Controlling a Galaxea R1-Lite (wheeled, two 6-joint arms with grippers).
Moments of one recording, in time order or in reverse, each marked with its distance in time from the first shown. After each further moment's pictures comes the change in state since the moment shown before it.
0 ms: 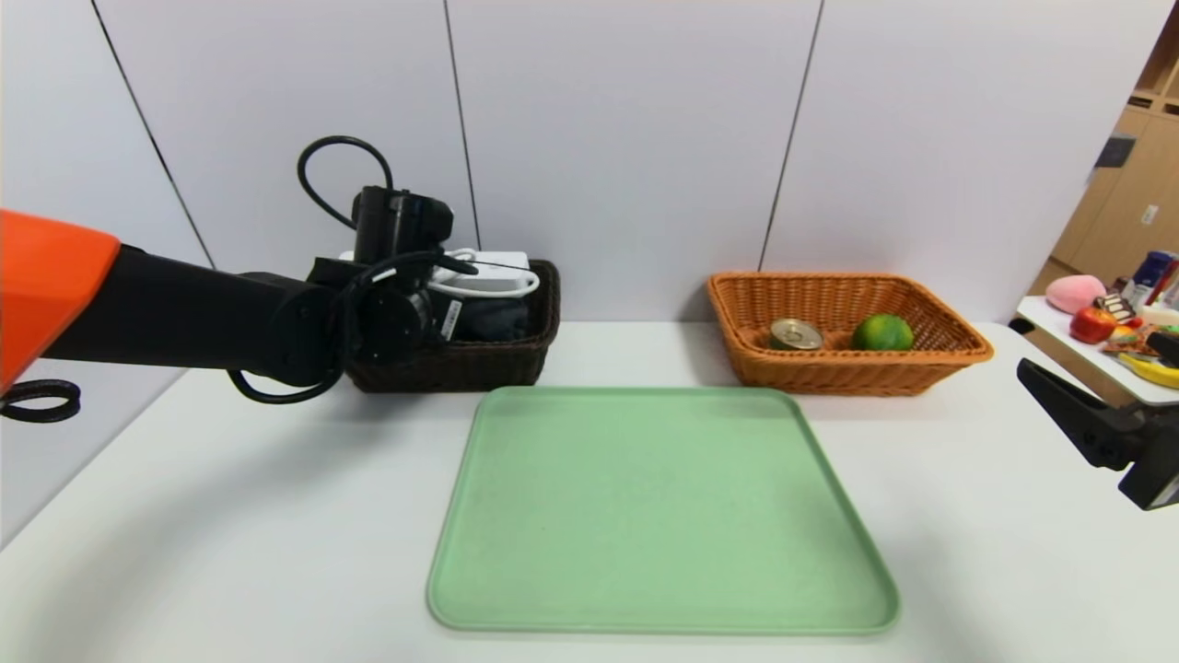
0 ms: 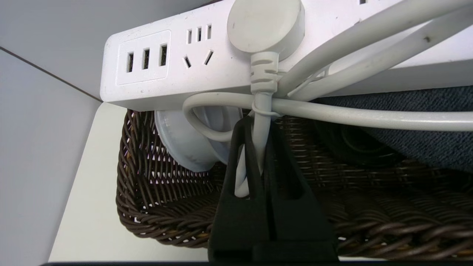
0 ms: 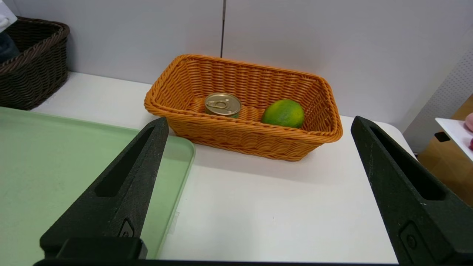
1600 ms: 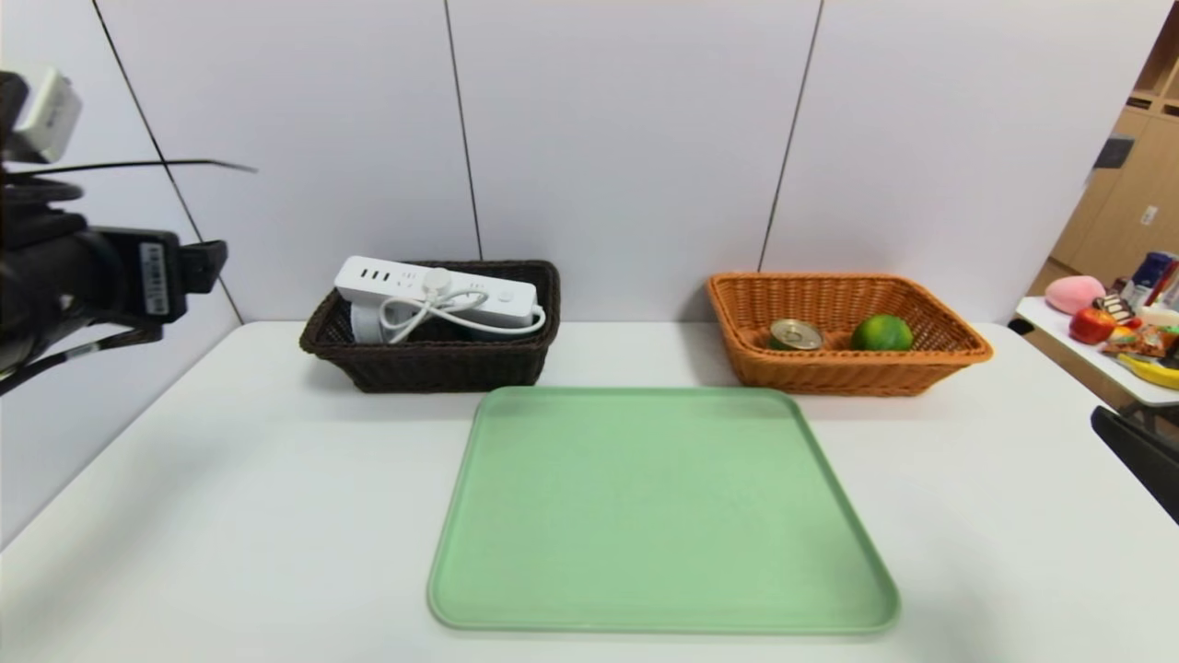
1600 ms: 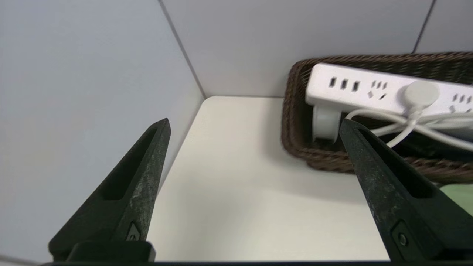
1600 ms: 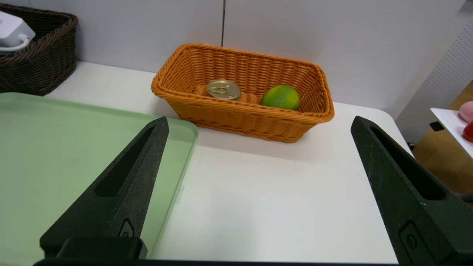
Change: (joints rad) left arm 0.124 -0.696 0.357 0.067 -0.006 -0.042; right arm 0.000 -0.237 -0.035 0.299 -0.005 0.005
